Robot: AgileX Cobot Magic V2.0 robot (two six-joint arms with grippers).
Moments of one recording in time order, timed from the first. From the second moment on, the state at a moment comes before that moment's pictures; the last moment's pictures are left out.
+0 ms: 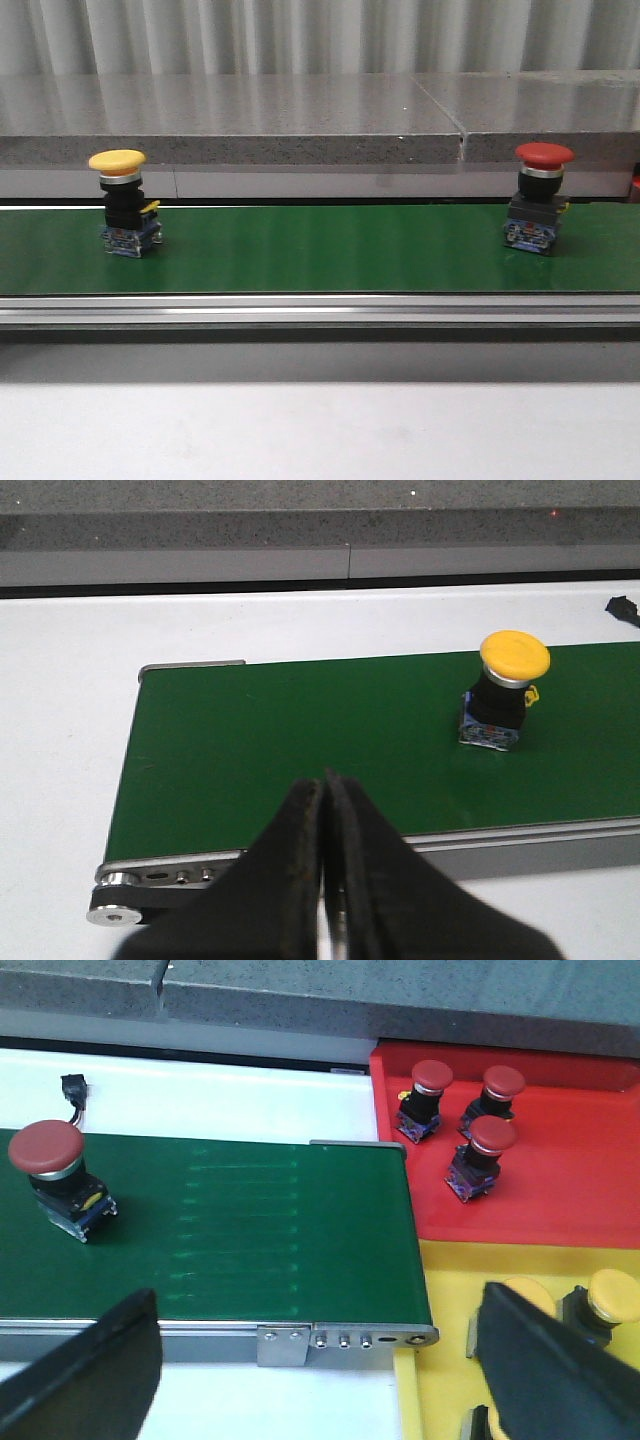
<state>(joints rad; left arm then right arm) -0.06 0.53 -0.49 -0.21 0.50 0.14 -0.19 0.50 -0.61 0.10 0.66 -0.14</state>
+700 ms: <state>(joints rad) -0.06 0.53 -0.49 -0.21 0.50 0.14 0.01 1.17 -0.86 0.11 0.73 -0.18</state>
